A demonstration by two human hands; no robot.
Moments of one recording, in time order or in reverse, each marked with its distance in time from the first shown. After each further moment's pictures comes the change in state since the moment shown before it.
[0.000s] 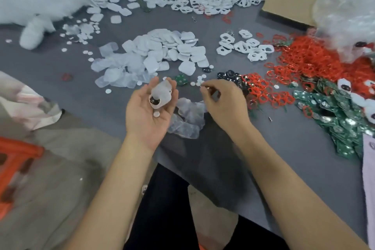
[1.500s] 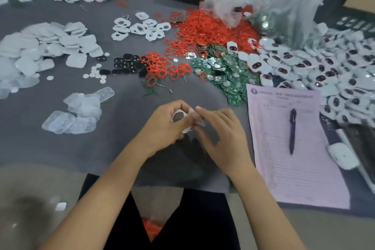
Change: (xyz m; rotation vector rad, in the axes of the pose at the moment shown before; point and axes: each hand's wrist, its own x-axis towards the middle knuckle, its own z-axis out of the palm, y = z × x) left_hand -0.046 -0.201 0.045 1.361 -0.621 -0.166; right_hand -0.188 0.109 -0.138 -0.202 0.298 -0.074
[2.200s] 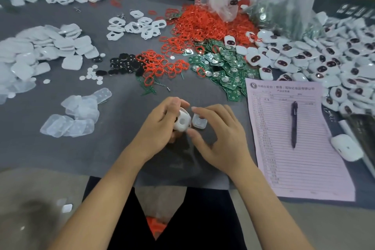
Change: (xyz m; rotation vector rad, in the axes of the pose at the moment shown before) left_hand -0.008 -0.001 0.001 -0.001 0.070 -0.012; right_hand -0.002 -0.007 0.000 0.074 -0.013 0.012
